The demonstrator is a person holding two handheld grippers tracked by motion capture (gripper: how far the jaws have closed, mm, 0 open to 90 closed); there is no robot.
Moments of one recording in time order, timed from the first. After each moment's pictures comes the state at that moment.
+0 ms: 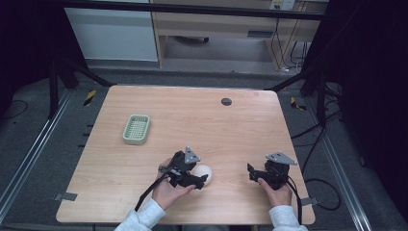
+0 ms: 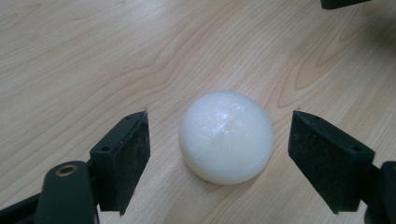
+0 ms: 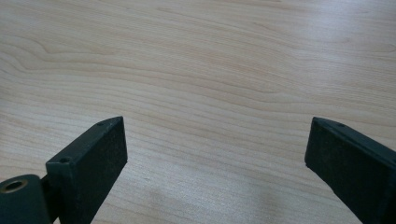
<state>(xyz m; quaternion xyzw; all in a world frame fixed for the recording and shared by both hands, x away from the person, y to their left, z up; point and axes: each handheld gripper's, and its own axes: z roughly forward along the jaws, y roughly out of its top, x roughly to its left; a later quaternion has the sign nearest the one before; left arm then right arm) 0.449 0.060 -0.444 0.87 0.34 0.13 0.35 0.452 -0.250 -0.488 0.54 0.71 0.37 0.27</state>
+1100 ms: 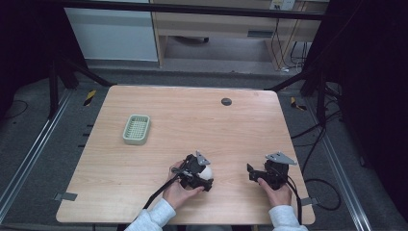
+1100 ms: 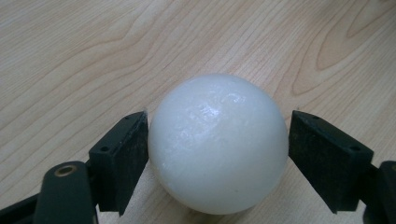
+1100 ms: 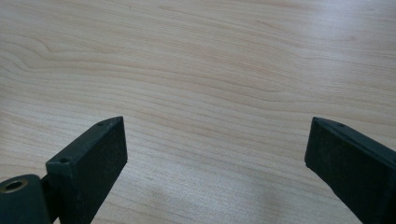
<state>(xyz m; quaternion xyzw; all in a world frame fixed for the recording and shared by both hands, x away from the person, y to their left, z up) 0.461 0.033 -0.477 0.88 0.35 0.12 0.30 0.453 -0.250 -0.488 0.54 0.71 0.37 0.26</state>
